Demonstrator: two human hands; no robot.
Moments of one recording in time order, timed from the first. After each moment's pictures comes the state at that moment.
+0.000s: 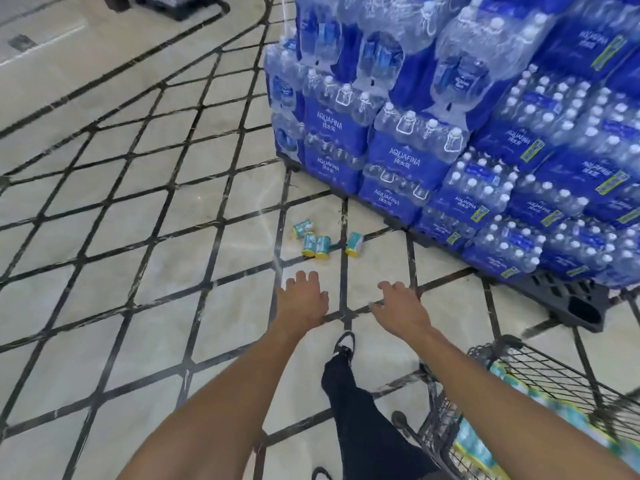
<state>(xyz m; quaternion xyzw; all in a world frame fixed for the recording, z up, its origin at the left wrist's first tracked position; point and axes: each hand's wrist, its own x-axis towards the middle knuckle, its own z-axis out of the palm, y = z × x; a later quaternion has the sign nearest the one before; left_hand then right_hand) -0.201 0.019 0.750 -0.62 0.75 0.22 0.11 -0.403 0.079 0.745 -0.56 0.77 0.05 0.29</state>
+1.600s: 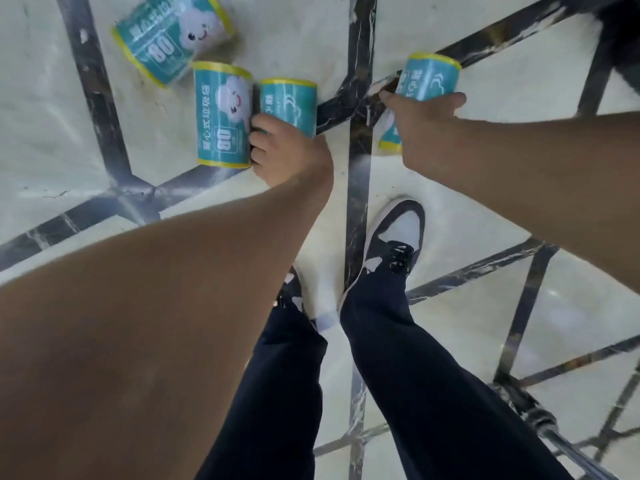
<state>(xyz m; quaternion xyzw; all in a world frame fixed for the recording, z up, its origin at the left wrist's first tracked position) -0.396 -0.462 -0.100 -0.84 0.46 0.26 0.11 -0.548 -0.457 -0.082 -0.08 0.90 -0.06 0.43</state>
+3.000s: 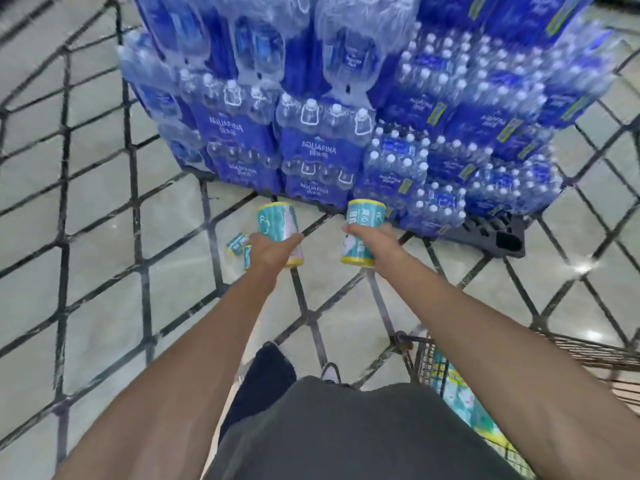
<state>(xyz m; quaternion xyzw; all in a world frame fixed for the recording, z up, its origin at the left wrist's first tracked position) -0.334 -0.159 0.755 -0.67 0.47 0.56 -0.16 -0.525 -0.066 0.767 -0.02 0.76 -0.48 0.44</state>
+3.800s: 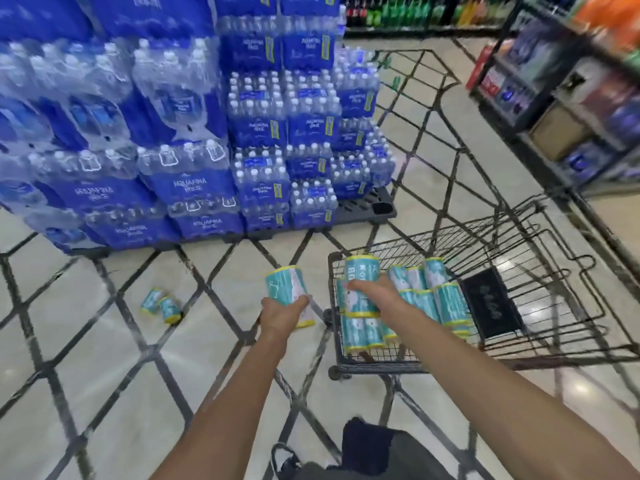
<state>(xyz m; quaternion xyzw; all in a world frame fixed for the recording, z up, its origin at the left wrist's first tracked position) -0.368 0.203 0.781 -0.55 0.55 0.63 -0.05 -0.514 0.353 0.814 0.09 0.77 -0.50 0.38</state>
